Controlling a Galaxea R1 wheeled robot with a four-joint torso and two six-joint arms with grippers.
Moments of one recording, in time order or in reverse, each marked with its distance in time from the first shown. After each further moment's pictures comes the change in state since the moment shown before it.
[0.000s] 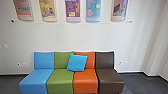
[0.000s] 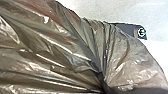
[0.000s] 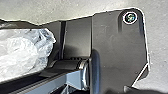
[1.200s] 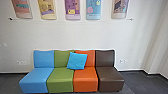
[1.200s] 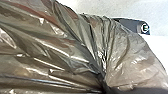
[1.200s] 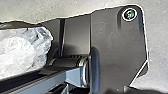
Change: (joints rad) left arm 0.001 -0.014 0.001 0.000 -0.001 0.000; right arm 0.006 -0.003 0.001 0.002 0.002 0.000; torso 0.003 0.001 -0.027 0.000
